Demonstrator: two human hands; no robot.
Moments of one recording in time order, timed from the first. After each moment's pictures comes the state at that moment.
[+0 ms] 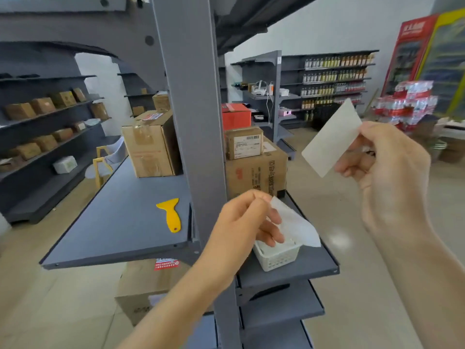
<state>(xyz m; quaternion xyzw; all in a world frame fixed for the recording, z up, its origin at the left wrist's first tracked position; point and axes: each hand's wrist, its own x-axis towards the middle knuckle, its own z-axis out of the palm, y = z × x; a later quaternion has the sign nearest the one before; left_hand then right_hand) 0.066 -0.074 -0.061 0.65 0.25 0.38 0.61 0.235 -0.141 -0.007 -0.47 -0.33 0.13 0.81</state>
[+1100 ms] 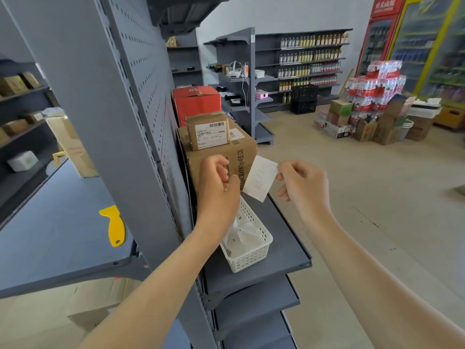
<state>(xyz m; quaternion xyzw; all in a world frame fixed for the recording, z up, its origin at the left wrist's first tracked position) 0.177 0.019 -0.111 0.70 0.39 0.47 0.37 0.305 -0.060 -0.097 -0.68 -0.29 0.17 0.65</state>
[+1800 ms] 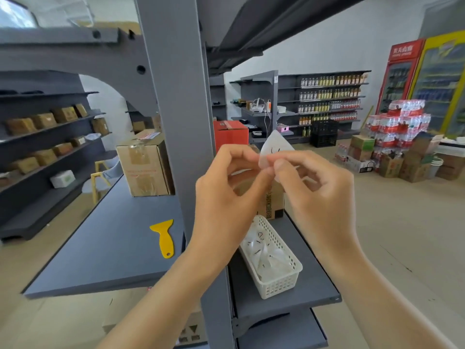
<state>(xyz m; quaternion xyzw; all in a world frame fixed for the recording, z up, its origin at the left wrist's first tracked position) 0.086 -0.046 -0.012 0.72 0.18 0.59 0.33 0.205 -0.102 -0.018 -0.48 -0.53 -0.04 0.70</state>
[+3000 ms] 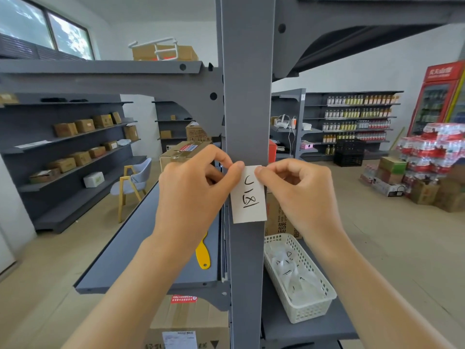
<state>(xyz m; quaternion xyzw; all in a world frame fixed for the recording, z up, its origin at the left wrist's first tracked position) -0.009 0.003 0.021 0.75 0.29 0.59 -0.04 0.154 -0.041 0.010 -0.52 -0.54 0.06 0.66</state>
